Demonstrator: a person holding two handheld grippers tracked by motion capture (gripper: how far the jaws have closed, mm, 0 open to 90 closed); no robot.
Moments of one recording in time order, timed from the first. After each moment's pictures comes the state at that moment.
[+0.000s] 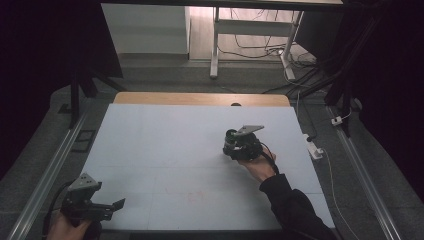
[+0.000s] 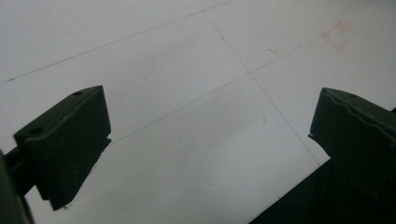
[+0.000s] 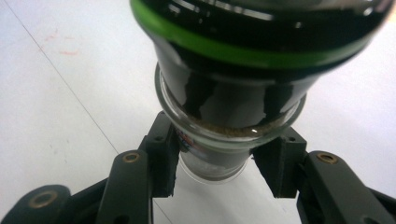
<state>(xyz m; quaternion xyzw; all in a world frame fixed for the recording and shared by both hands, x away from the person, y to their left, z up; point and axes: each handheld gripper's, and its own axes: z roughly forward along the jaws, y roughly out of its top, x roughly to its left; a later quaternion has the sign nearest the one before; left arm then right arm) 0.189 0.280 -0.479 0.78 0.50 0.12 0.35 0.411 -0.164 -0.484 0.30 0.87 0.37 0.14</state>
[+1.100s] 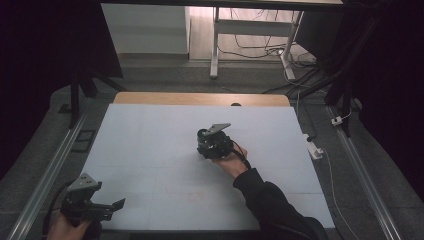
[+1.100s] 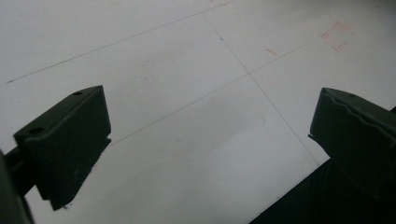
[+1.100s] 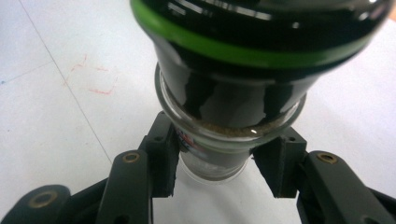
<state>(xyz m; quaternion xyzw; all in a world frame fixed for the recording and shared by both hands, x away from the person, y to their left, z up) 0.189 0.280 -0.479 0.78 0.50 0.12 0.35 0.419 -0.080 -0.497 0.26 0.89 0.36 0.14</state>
